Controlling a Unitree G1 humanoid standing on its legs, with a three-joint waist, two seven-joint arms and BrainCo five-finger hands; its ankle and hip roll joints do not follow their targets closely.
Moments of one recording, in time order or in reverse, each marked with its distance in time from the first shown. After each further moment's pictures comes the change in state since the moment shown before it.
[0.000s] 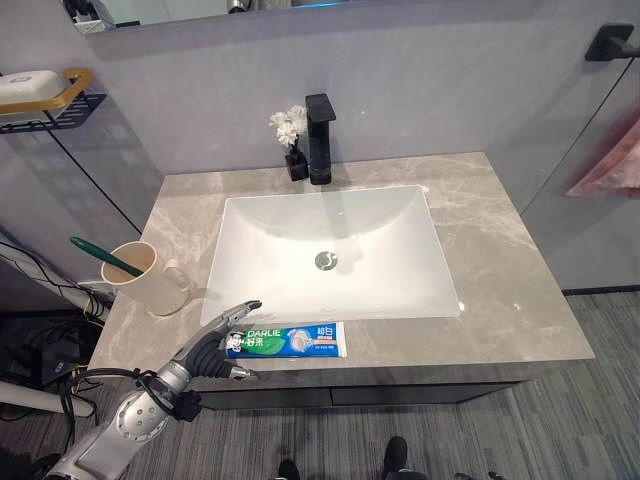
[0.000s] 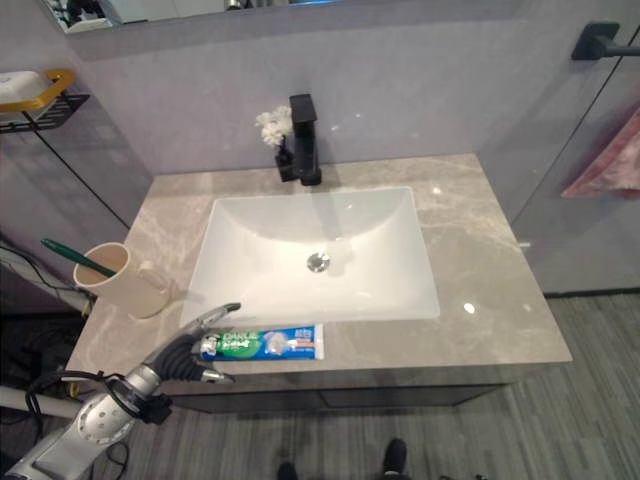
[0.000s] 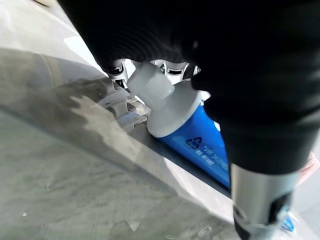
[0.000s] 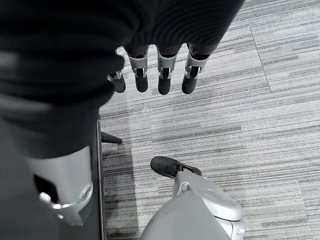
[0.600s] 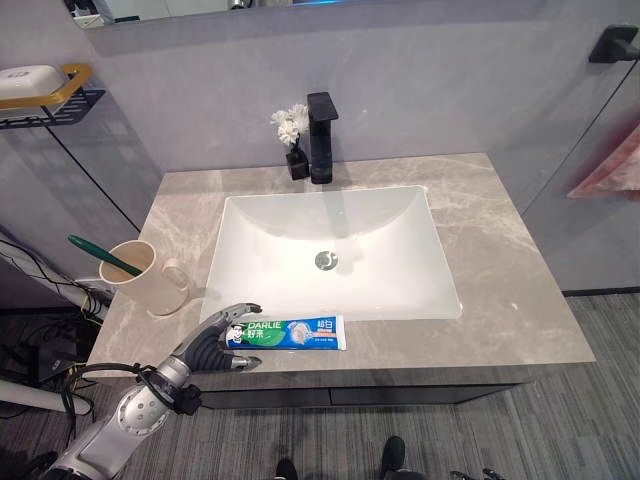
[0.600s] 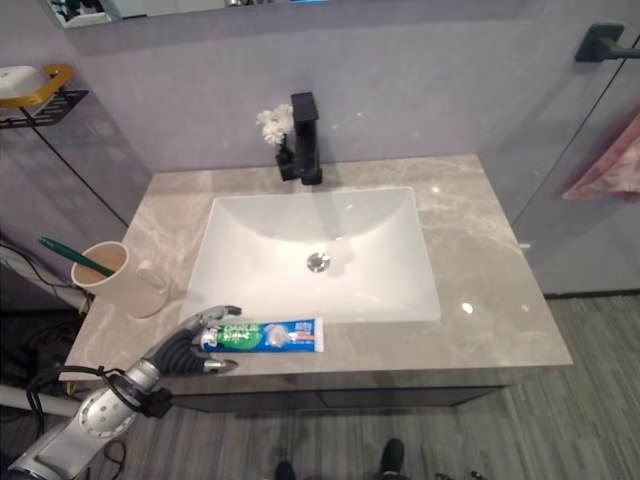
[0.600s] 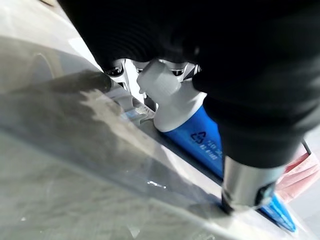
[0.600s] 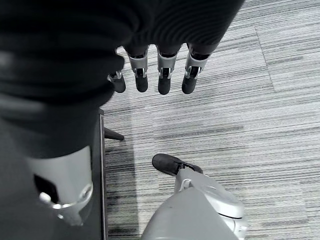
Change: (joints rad) left arm -0.029 -0.005 -0.002 0.028 -0.008 0.003 -0.002; right arm -0.018 0.002 0.021 0.000 0.000 0.000 -0.001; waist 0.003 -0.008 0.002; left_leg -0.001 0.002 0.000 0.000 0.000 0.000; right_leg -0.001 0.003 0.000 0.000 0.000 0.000
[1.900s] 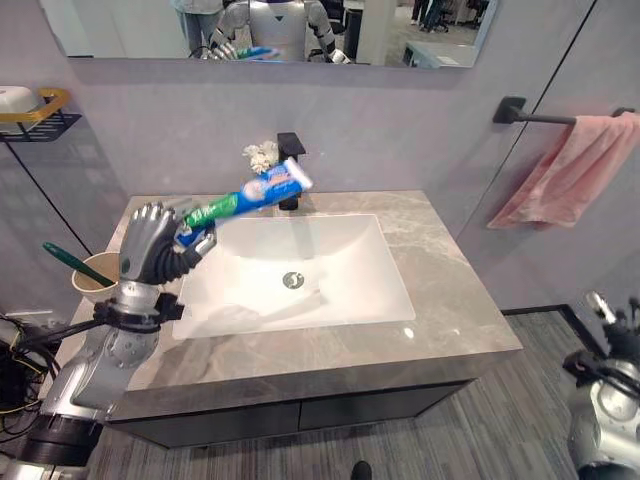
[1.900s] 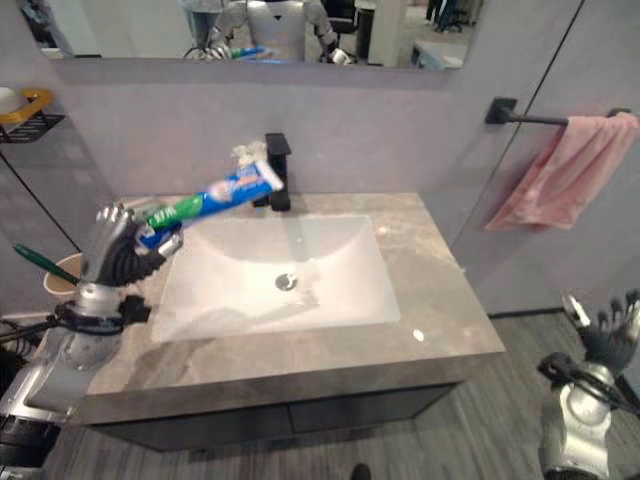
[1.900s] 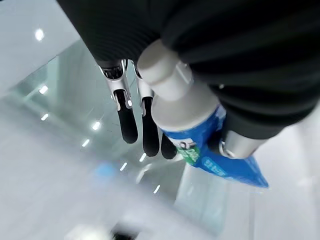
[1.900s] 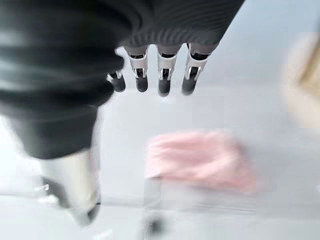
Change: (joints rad) left arm -0.294 -0.096 0.312 -0.187 0.360 0.043 0.414; right arm -0.046 -0.152 -0.389 -1.210 0.203 -0.202 -0.278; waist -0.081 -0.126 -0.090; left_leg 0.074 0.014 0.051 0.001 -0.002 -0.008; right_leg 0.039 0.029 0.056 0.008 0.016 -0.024
